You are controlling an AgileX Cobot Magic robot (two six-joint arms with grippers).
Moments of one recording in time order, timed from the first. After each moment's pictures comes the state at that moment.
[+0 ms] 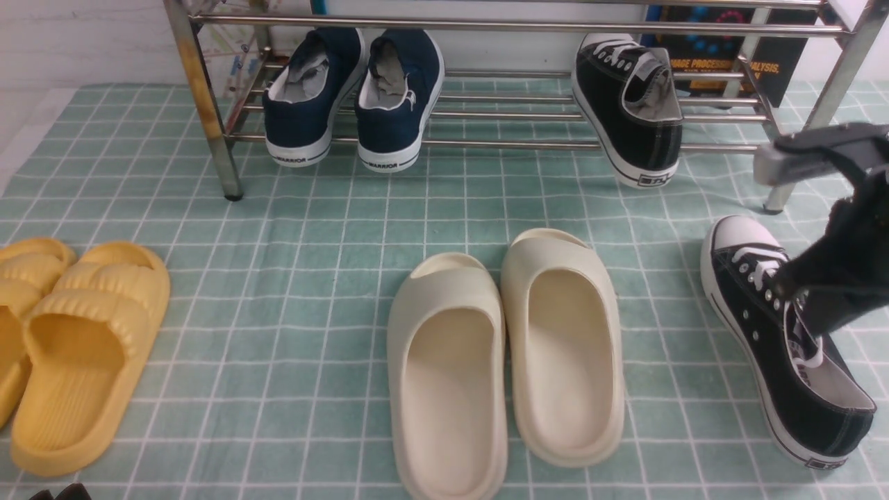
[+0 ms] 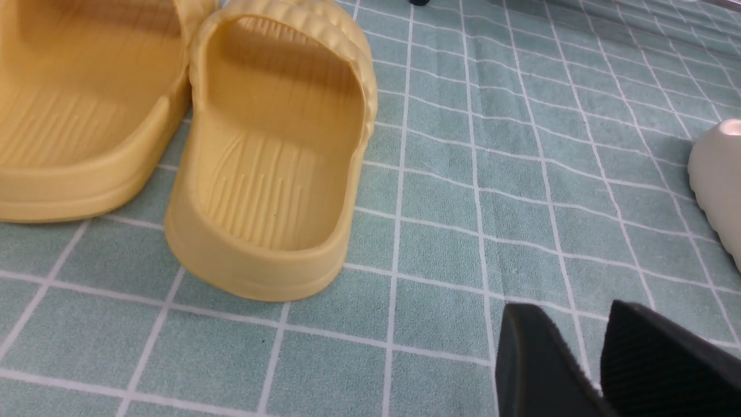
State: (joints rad) right arm 0.17 1.53 -1.16 0.10 1.11 -0.12; left arm -0.03 -0.01 0.03 -0.03 0.38 -0.24
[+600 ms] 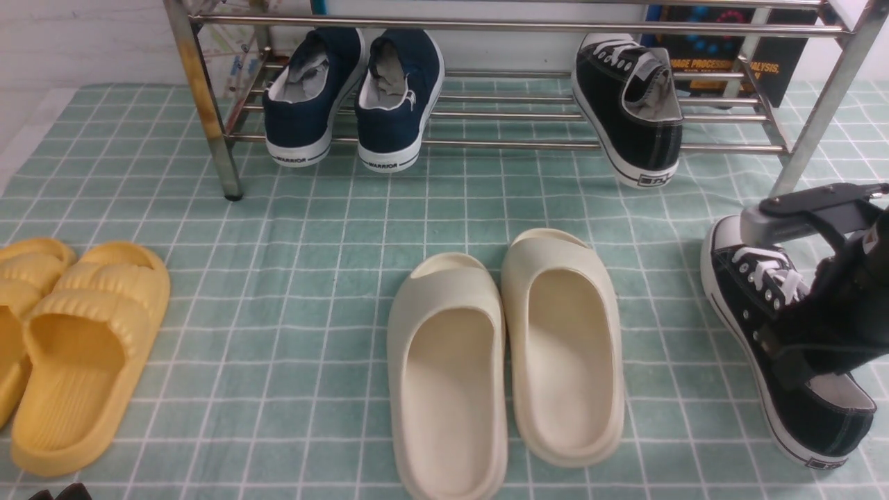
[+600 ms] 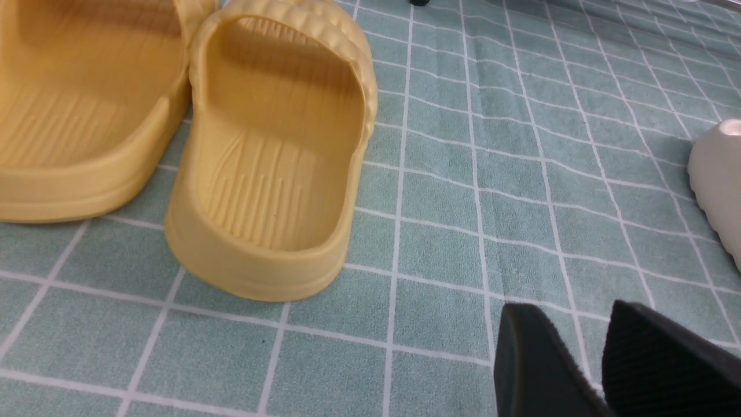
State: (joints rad) right arm 0.19 1.53 -1.03 0.06 0.98 -0.05; left arm -0.03 -0.01 0.03 -0.03 0.38 -0.24
